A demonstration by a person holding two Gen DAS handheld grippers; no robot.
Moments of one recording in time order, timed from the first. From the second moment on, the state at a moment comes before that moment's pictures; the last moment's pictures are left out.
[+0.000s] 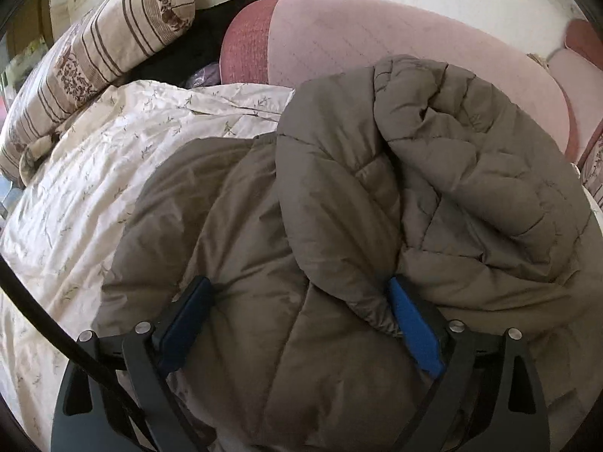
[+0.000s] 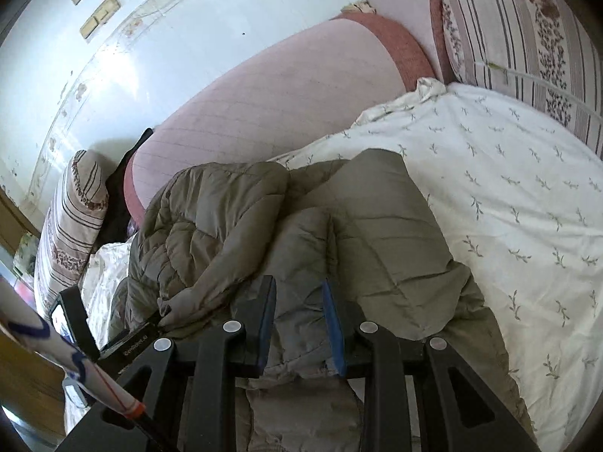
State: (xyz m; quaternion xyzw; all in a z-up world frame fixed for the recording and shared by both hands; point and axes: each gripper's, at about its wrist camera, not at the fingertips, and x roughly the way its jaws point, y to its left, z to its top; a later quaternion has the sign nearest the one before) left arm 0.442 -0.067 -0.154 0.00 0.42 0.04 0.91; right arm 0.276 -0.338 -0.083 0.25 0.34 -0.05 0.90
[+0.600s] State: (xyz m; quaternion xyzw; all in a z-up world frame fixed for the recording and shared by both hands) left arm 0.224 -0.024 -0.113 0.01 0.39 -0.01 0.92; right arm 0.169 -0.299 -0.045 0.20 0.33 -0.04 0.92
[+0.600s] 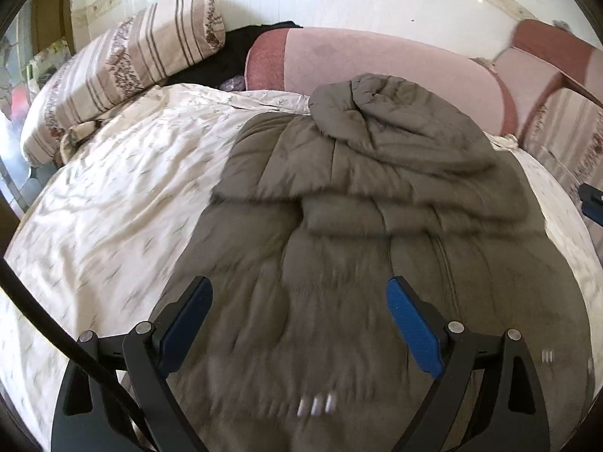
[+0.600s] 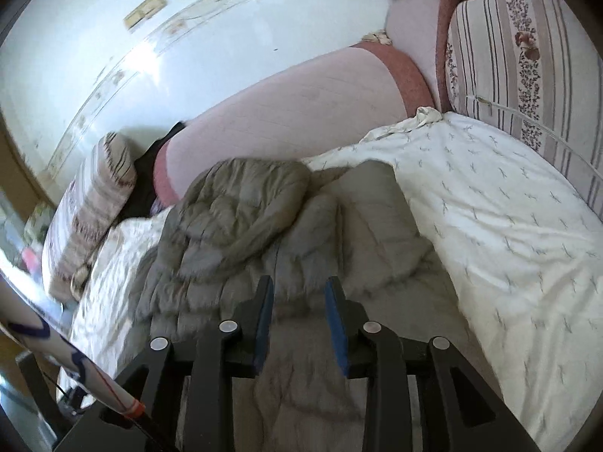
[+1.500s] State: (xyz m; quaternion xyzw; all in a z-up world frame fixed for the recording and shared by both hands) left arm 0.096 0.006 -0.185 0.06 0.40 0.04 0.91; right arm 0.022 -0.213 -0.162 0.08 0.44 -0.05 0.90
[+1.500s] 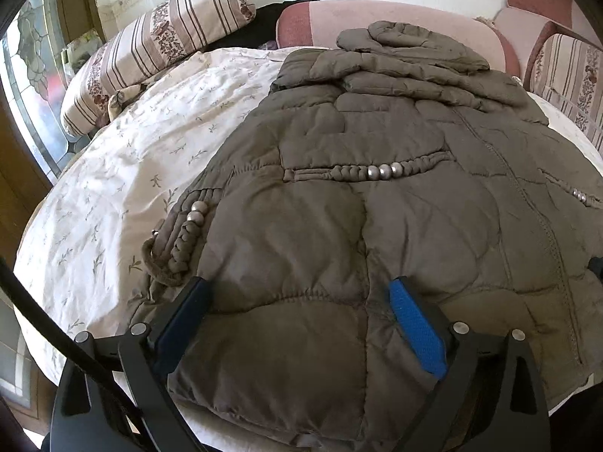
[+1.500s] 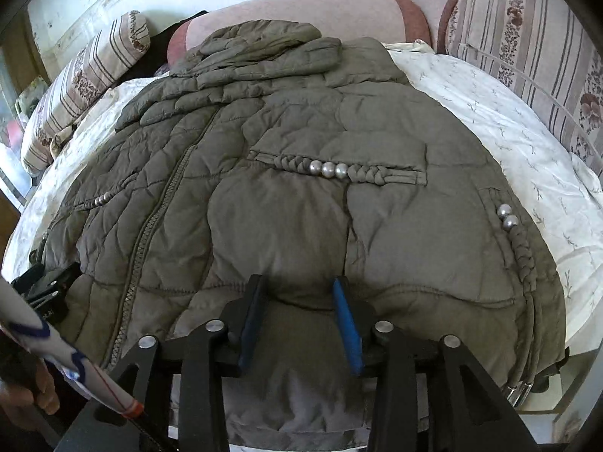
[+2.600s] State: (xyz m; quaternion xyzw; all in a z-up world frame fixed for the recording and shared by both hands) left arm 0.089 0.004 -0.188 0.07 0.37 0.03 0.92; right arm 0.004 -0.211 -0.170 0.05 0.37 -0.03 0.93
